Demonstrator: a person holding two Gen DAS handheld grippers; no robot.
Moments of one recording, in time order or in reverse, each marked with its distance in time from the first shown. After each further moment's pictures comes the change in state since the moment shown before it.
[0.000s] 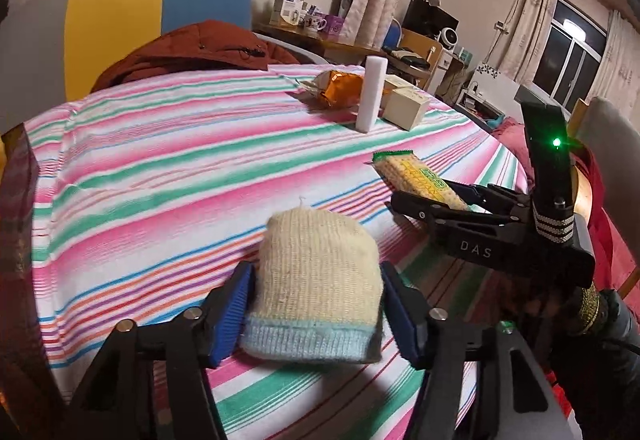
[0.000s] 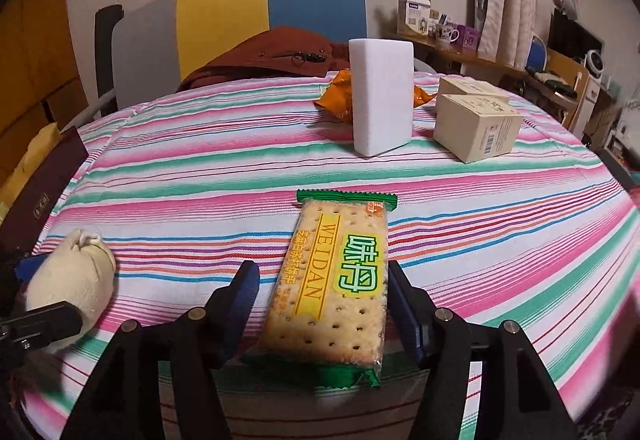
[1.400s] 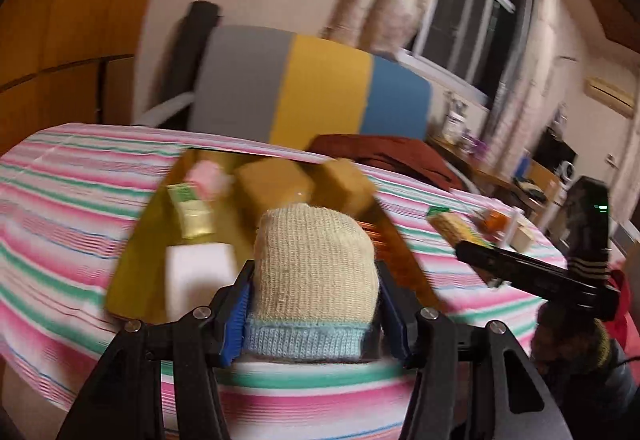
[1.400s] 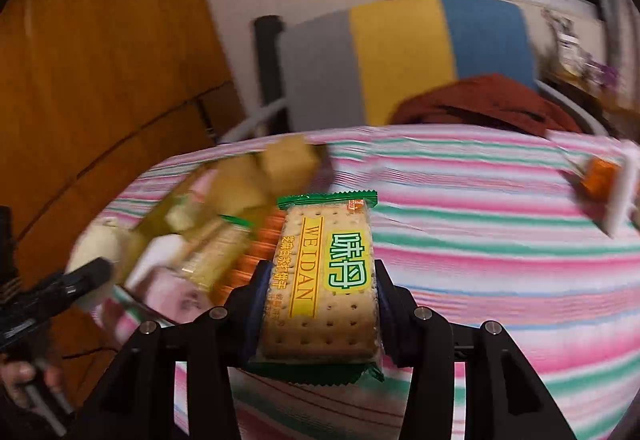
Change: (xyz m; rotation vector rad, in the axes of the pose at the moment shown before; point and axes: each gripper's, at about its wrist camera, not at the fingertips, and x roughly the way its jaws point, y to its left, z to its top) left arm -0.254 0.149 -0.105 -0.384 -0.361 0.449; right arm -0.080 0.196 0.013 -0.164 -0.078 0.581
